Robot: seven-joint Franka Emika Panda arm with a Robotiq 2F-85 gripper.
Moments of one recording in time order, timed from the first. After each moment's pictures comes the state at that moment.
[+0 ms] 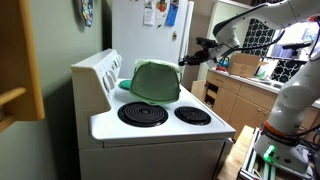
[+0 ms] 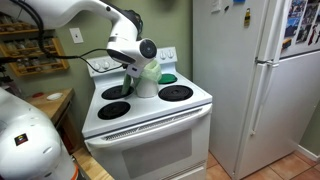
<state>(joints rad) -0.07 -0.37 0.04 -2.52 1.46 2.08 0.95</state>
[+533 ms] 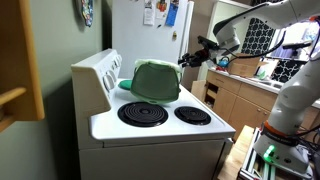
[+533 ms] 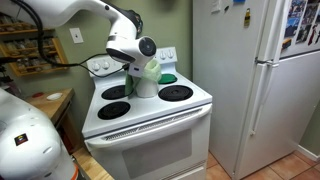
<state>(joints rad) -0.07 -0.38 0.04 -2.51 1.43 2.11 0.80</state>
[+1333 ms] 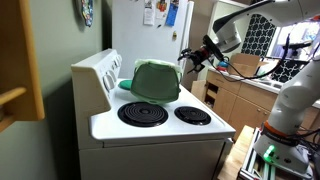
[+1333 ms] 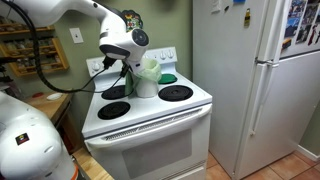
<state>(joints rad) -0.05 -0.42 0.10 -2.51 1.28 2.12 0.32</state>
